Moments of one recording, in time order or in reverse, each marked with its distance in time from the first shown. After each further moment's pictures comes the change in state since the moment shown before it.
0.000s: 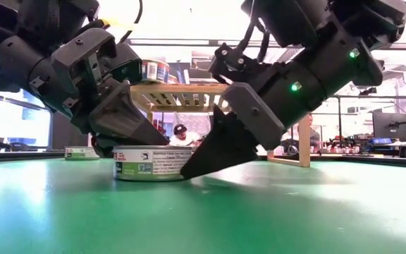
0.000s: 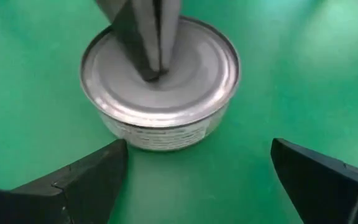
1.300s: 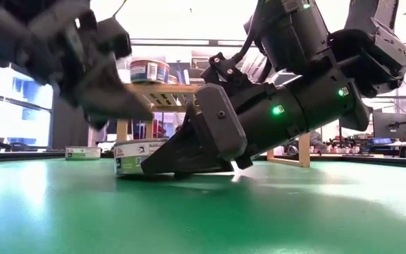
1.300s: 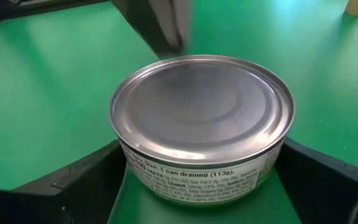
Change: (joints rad) left arm -0.023 -0.205 -0.002 -0.132 -0.049 0.106; right arm -0.002 0.191 -0.024 0.424 -0.020 0.030
